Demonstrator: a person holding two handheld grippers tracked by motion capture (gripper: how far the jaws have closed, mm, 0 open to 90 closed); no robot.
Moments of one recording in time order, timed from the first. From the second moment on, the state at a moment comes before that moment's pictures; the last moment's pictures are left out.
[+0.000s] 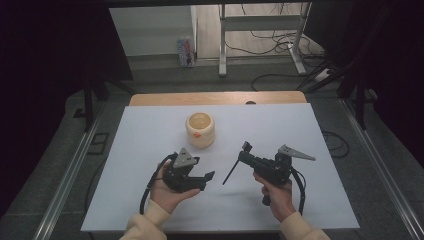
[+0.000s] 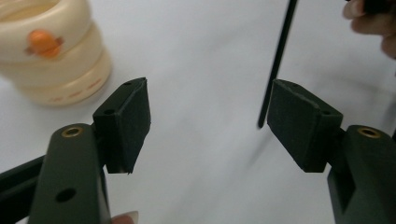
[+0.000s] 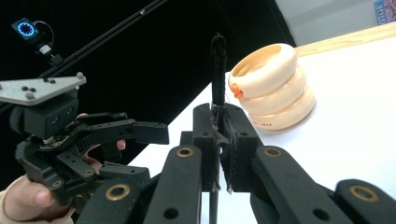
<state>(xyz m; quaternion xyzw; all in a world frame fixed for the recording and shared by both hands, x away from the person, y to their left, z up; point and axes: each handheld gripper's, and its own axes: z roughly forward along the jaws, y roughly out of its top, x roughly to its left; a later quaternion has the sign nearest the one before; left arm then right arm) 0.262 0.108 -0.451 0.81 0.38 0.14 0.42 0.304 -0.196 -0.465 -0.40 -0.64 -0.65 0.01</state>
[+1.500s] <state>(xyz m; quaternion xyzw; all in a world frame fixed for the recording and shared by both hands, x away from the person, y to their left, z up) 0.231 0.219 -0.489 0.80 0.44 0.16 0.37 0.310 -0.199 -0.443 -0.38 -0.63 -0.67 0.00</state>
